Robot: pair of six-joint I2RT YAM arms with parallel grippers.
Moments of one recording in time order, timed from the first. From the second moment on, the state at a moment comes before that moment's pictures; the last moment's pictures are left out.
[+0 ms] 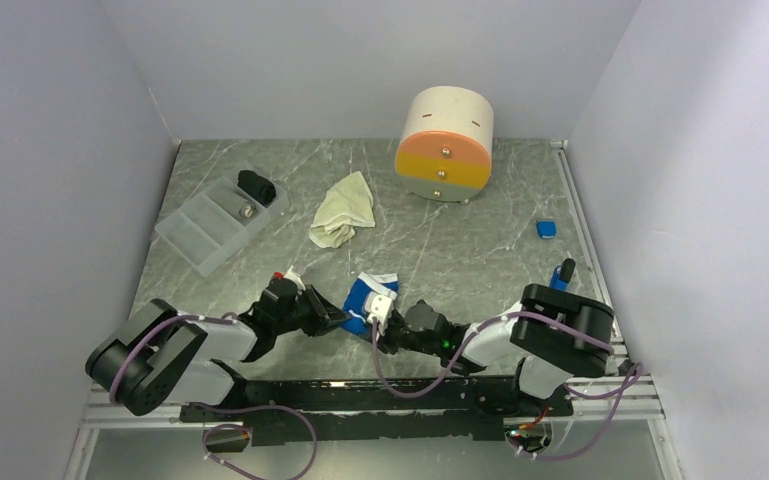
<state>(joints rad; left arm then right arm) -0.60 1.34 0.13 0.61 0.28 -1.23 1.16 1.59 0.32 0.93 -0.04 -0.06</state>
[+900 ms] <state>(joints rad) -0.62 1.34 0.20 0.50 0.28 -1.19 1.24 1.63 0.46 0.69 0.05 -0.48</state>
